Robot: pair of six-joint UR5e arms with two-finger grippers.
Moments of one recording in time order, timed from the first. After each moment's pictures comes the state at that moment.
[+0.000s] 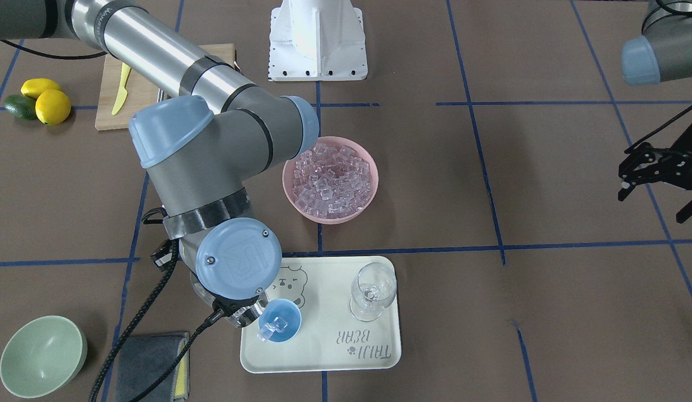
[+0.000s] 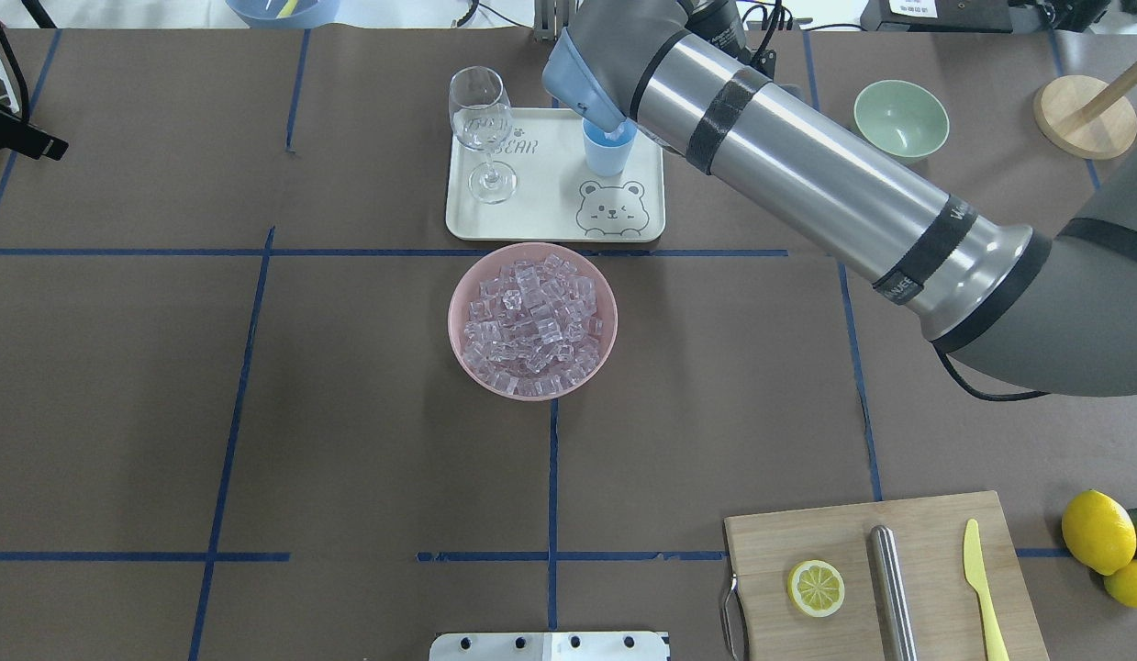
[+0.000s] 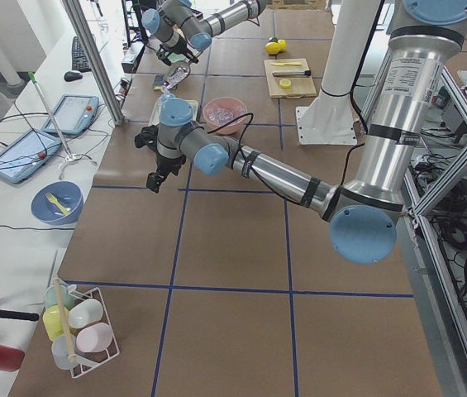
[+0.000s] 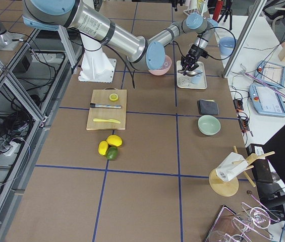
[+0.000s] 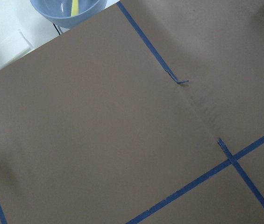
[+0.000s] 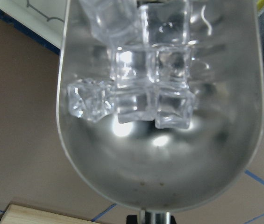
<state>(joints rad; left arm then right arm) -1.25 -1.79 -1.74 -1.87 -2.19 -0.13 0.89 -0.31 0.88 -2.33 2.01 -0.19</state>
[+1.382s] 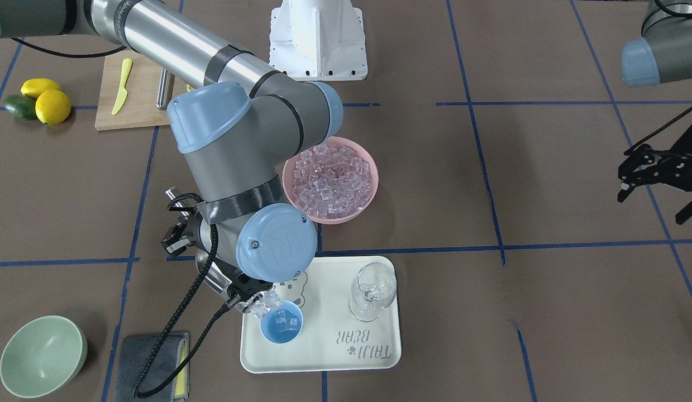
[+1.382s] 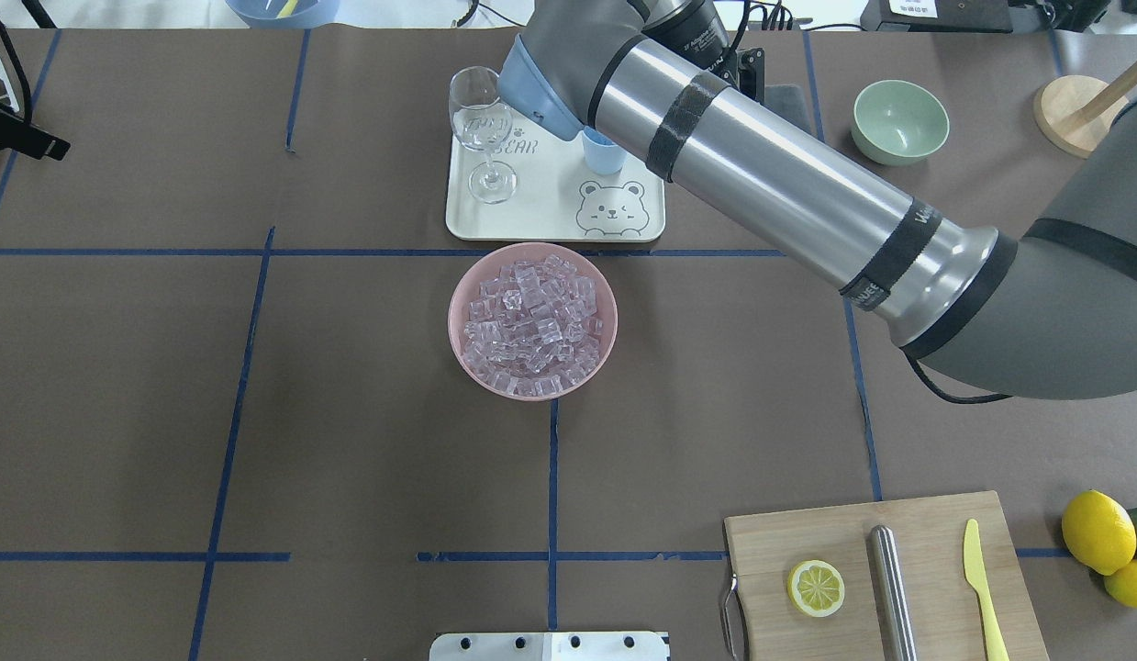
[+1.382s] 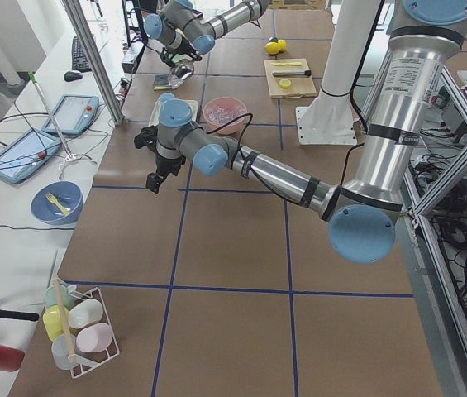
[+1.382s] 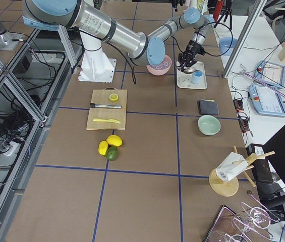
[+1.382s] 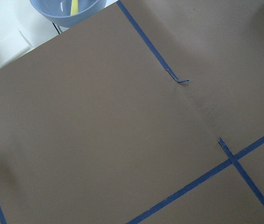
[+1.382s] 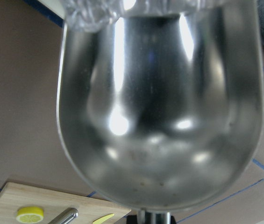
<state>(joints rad) -1.25 -1.80 -1.73 -1.87 -2.19 -0.13 0.86 -0.26 0.85 -2.42 1.94 -0.19</state>
